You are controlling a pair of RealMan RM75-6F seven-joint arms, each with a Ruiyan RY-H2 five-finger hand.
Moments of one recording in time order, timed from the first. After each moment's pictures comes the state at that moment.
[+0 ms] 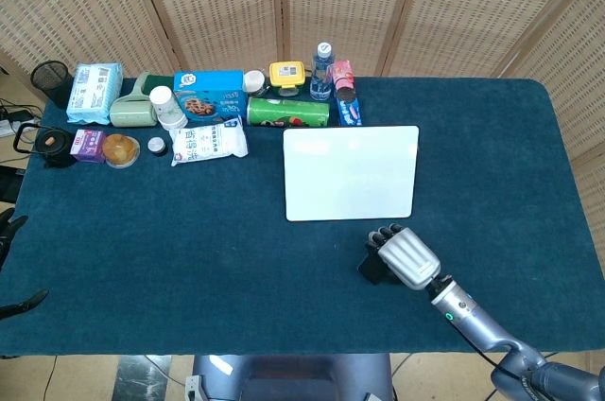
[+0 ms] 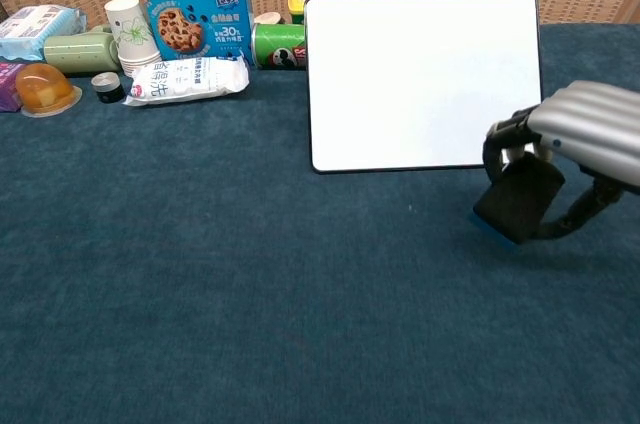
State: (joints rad) left arm -0.02 -0.90 0.01 -1.81 1.59 1.55 -0.07; right arm 0.52 -1.52 -0.01 -1.20 -1.80 1.27 -0.04
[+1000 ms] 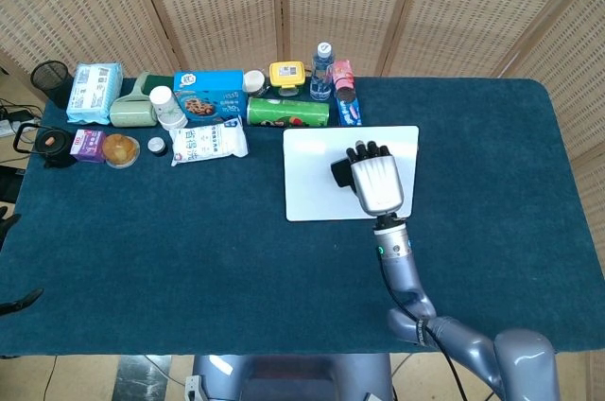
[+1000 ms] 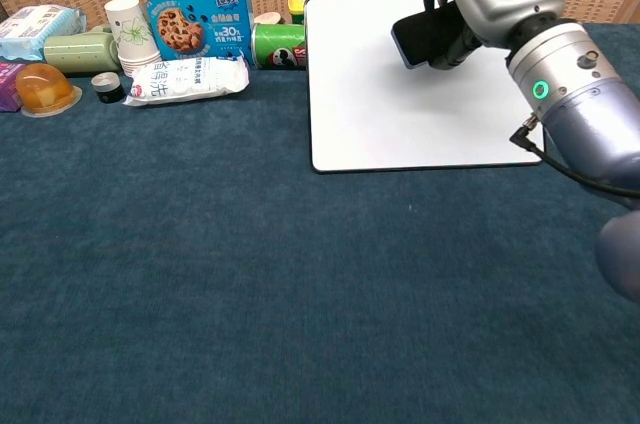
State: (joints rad) left arm -0.02 -0.88 0.01 -1.79 1.57 1.53 -0.14; right arm 0.77 -1.97 0.41 -0.89 -1.43 1.33 -0.53
